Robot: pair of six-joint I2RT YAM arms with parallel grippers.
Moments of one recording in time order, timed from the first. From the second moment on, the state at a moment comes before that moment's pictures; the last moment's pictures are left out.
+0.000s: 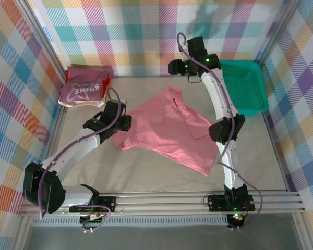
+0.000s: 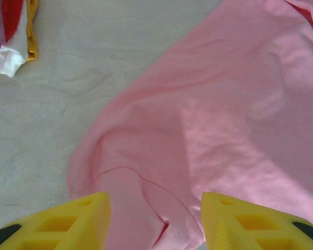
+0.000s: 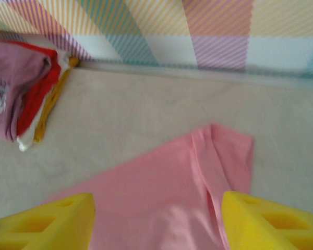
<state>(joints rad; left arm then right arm) -0.45 1.30 1.02 -0.54 -0.23 -0.25 0.37 2.33 2.72 -1.18 -0.18 0.22</state>
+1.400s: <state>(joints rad) -0.23 1.50 0.71 -0.37 0.07 -0.48 0.56 1.09 0.52 -0.79 -0.07 0.87</state>
